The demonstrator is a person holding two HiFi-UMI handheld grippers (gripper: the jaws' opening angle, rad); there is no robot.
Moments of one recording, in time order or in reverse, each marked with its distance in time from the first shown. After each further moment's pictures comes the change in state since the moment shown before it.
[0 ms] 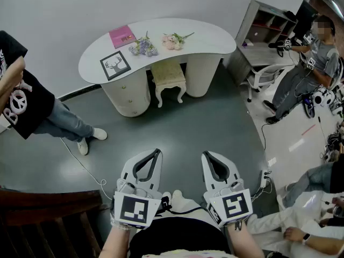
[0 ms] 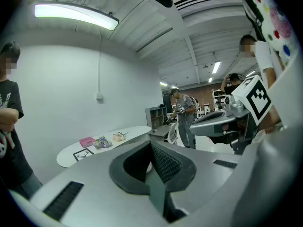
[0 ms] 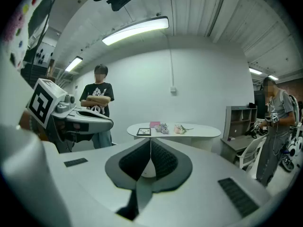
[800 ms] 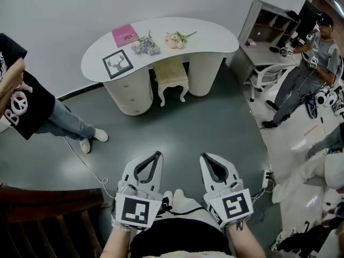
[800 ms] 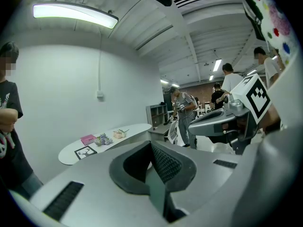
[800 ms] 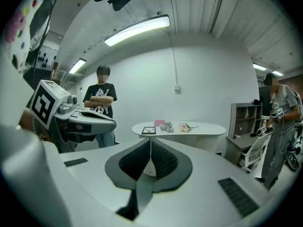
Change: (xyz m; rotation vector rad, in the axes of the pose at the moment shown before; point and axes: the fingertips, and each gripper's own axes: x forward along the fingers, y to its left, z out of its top) left arm -0.007 -0.004 -0.008 0.003 0.024 0.010; right arm -0.001 0.011 -0.007 0.008 0.010 0.059
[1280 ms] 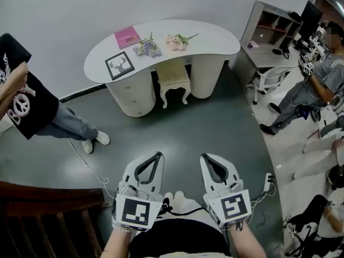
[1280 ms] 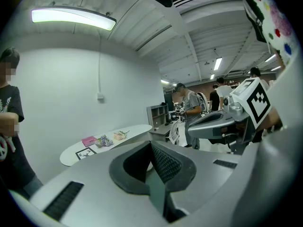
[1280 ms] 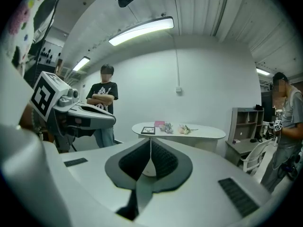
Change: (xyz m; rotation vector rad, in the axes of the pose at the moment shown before) left arm 0.006 -0.012 0.006 0.018 -0.012 0.021; right arm -0.002 -0.012 -0.001 -0.035 -0.040 0.002
